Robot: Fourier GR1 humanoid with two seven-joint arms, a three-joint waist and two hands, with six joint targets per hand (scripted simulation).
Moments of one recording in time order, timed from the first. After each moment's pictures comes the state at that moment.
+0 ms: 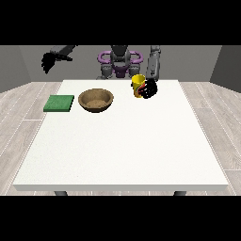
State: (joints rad) left arm -0.42 0.07 0.06 -0.70 -0.21 0.47 -0.75; right arm -0.16 -0.34 -0.31 -1.29 -0.23 0.37 -0.25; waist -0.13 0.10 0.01
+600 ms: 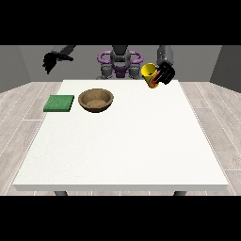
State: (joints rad) left arm -0.65 0.31 -0.07 -0.70 -0.49 0.46 -0.27; right arm -0.16 -0.32 -0.31 -1.17 -0.21 0.36 -0.25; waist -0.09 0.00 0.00
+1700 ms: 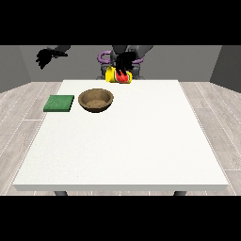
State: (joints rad) left arm -0.95 0.15 -0.54 -0.61 -1.23 0.37 0.33; right arm -0.20 -0.38 -0.34 -1.04 -0.23 0.45 -0.28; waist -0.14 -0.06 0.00
